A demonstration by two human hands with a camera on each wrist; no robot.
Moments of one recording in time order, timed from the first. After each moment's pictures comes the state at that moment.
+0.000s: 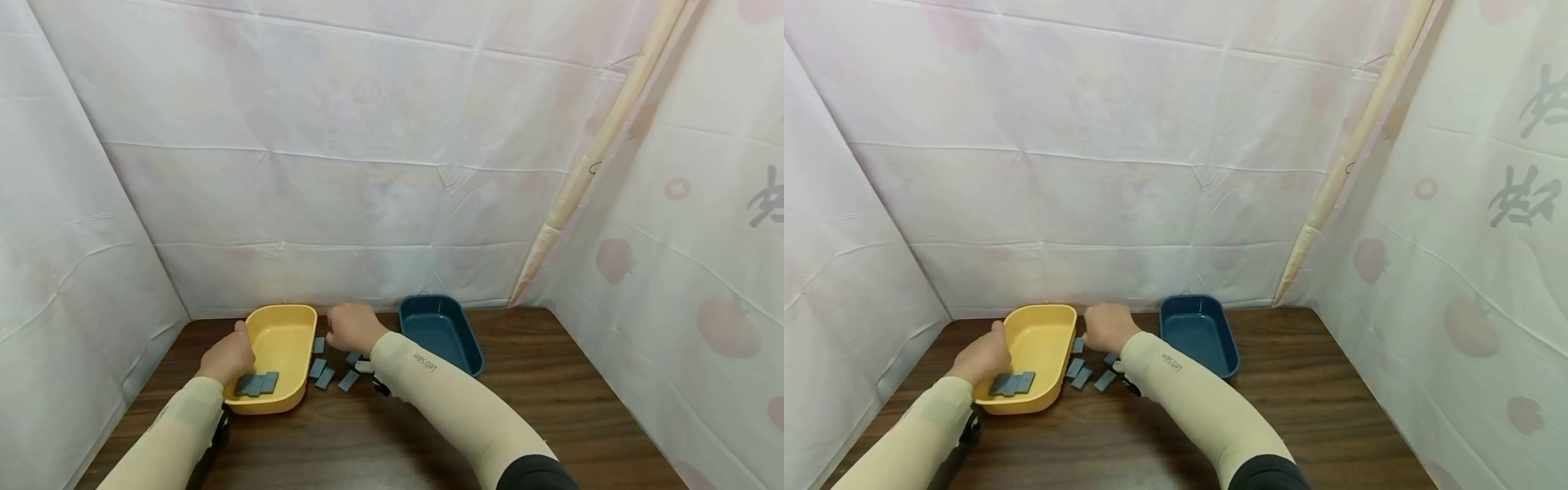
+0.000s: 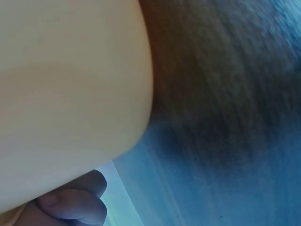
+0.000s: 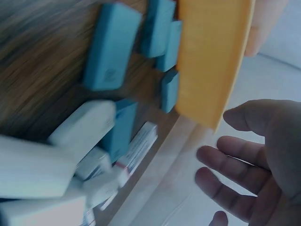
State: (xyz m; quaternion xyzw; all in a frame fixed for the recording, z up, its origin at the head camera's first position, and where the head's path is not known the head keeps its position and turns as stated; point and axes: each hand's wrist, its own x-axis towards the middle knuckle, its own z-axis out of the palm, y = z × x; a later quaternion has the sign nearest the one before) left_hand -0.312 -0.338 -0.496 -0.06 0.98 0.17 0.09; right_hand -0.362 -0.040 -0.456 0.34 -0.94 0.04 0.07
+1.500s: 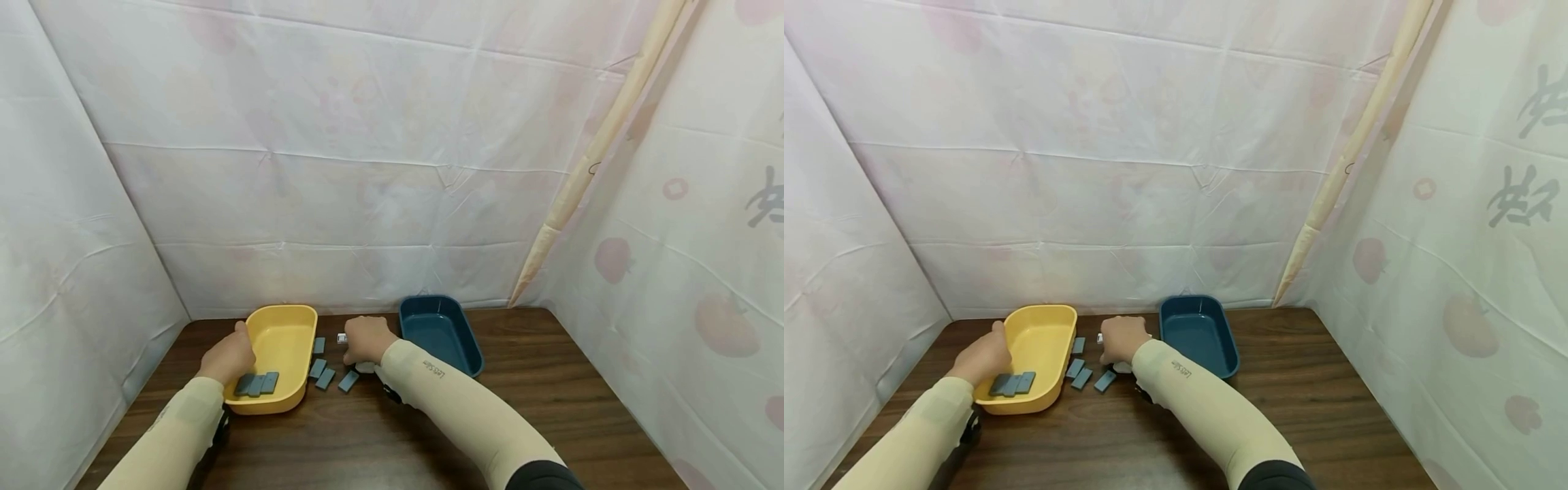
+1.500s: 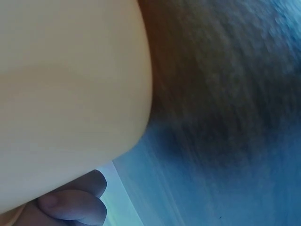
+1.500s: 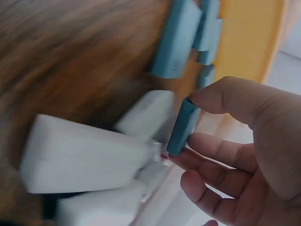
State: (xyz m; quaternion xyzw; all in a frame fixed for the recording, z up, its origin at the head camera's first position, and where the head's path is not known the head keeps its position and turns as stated) left_hand -0.311 -0.336 -0.492 -0.07 0.98 0.17 0.10; right_hand -0.359 -0.014 -0.472 0.29 -0.95 0.03 -0.04
